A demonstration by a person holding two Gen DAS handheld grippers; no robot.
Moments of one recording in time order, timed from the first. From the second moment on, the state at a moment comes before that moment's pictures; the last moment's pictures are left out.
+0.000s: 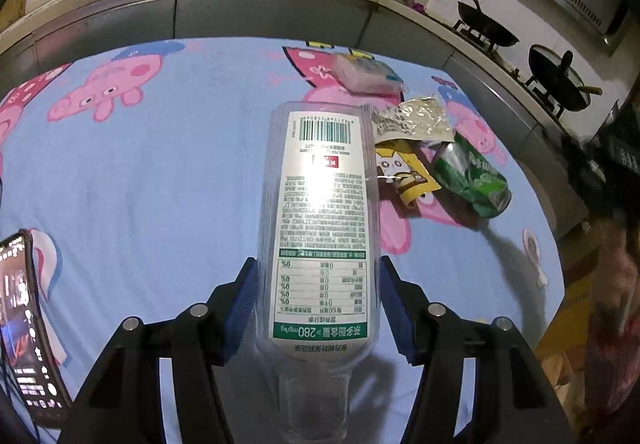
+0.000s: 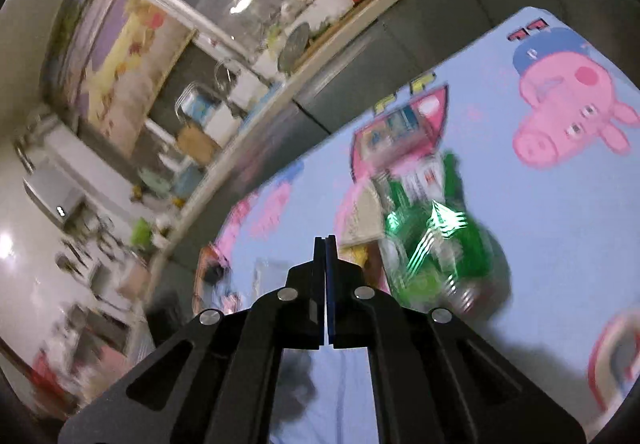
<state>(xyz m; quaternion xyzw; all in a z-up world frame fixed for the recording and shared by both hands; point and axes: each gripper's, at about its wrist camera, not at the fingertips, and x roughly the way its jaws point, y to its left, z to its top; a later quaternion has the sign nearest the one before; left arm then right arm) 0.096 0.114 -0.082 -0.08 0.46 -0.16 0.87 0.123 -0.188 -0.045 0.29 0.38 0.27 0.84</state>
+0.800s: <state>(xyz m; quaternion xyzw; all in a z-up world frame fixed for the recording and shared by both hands) 0.089 0.107 -0.091 -0.06 0.46 -0.13 0.88 0.258 -0.100 -0.087 0.12 0.52 0.25 0.81</state>
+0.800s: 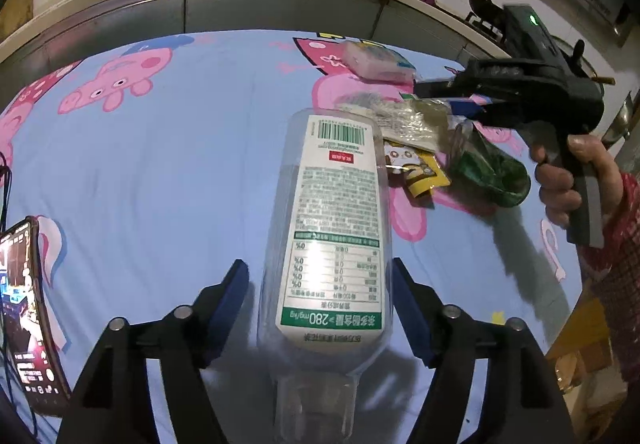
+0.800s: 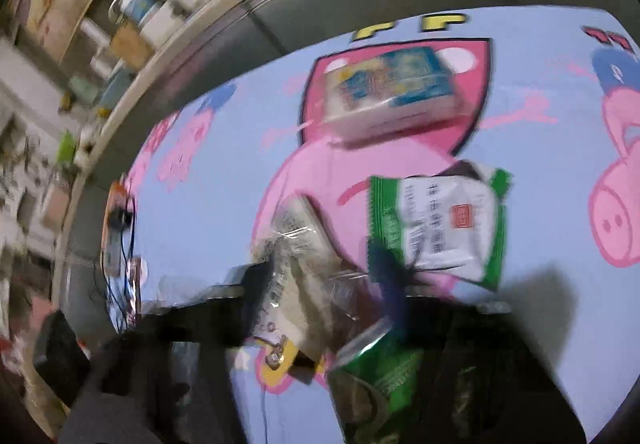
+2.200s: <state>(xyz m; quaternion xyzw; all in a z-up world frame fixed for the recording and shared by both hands) 0.044 0.087 -0.086 -0.05 0.48 -0.13 0.87 0.128 -0.147 -0.141 0.24 0.41 0.24 0.84</state>
